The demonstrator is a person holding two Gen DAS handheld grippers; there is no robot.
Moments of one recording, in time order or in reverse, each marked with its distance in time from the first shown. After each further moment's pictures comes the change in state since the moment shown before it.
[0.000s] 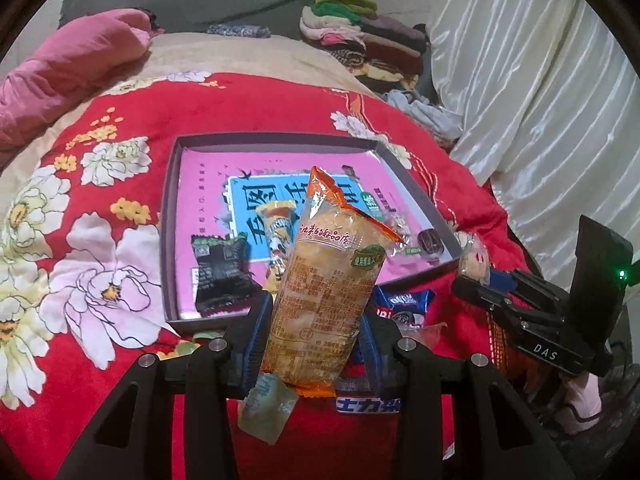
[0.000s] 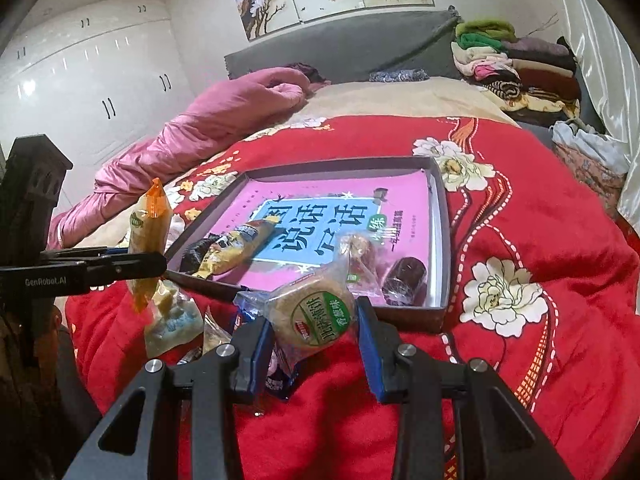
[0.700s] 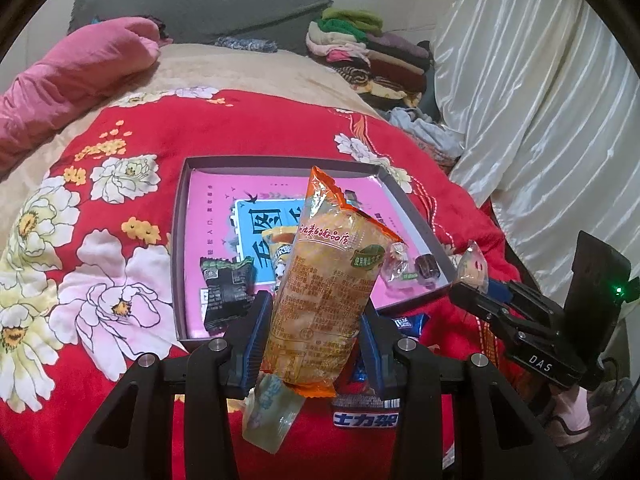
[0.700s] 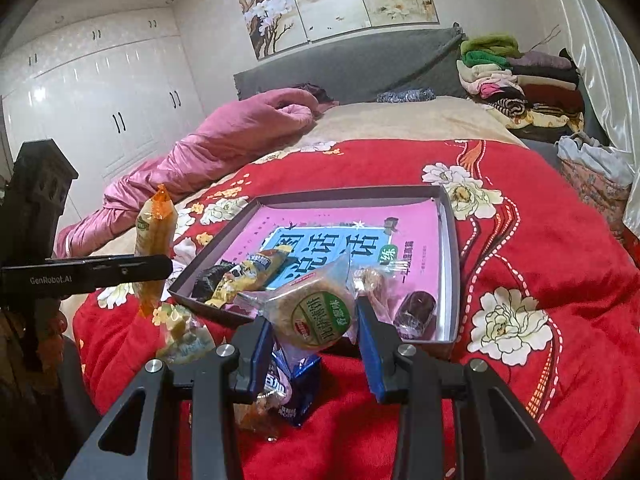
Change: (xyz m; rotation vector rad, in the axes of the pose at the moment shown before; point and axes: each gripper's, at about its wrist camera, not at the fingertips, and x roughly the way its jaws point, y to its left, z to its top) left arm -0.011 0.002 0.010 -0.022 -0.052 0.000; right arm -0.004 0.004 0.013 -0.005 -0.080 0.030
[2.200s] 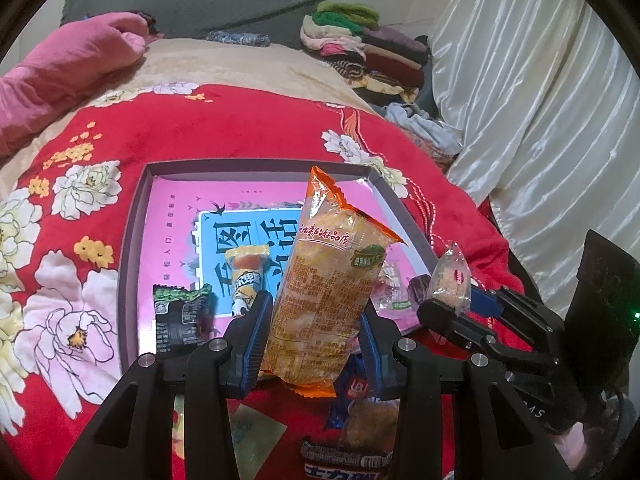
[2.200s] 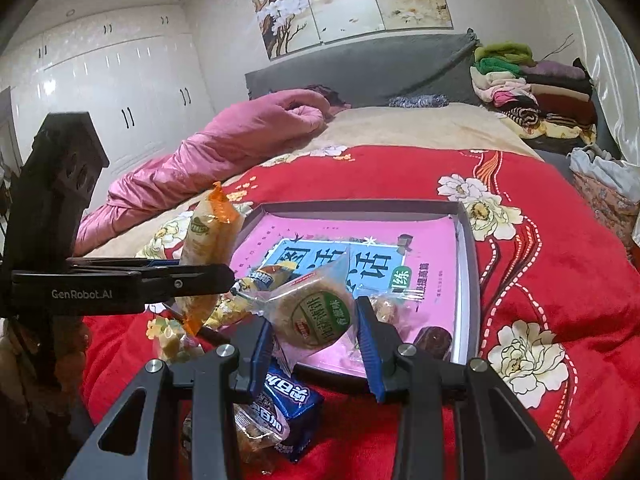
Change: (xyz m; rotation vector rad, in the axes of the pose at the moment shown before) left arm 0.049 -0.020 0.024 0.001 0.018 -0.013; right arm 0.026 0.002 0.015 -0.038 0.005 0.023
